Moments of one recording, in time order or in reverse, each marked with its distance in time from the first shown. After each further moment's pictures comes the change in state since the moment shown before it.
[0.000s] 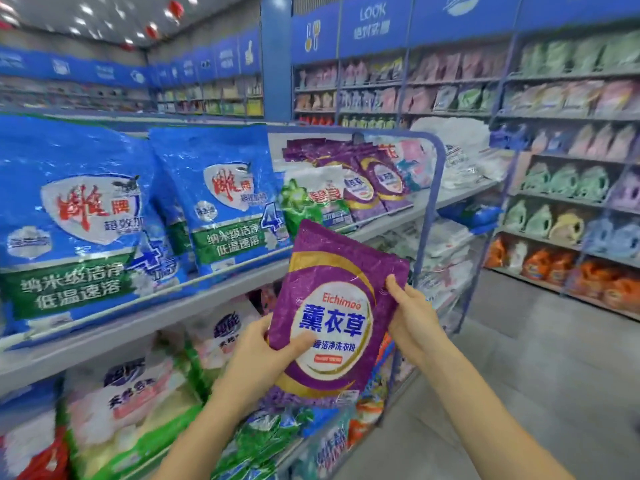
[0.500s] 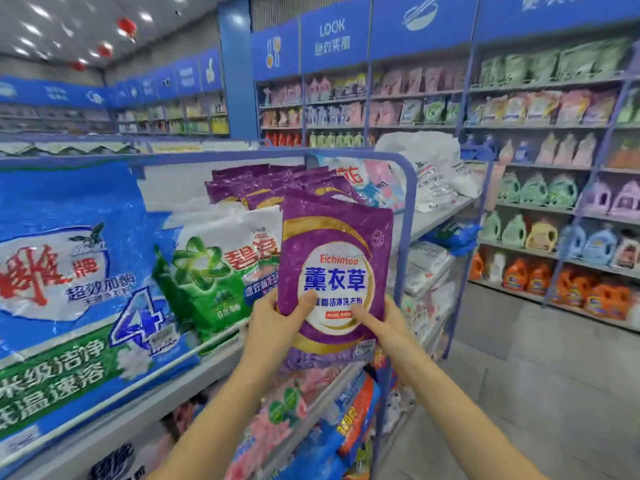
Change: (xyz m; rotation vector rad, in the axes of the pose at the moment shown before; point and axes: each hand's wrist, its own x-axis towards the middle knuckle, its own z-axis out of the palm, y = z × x) left_hand 0.253 0.009 0.126 -0.124 0.084 0.071; right_hand 0.203 -0.039 -0.092 -0.459 -0.001 -0.093
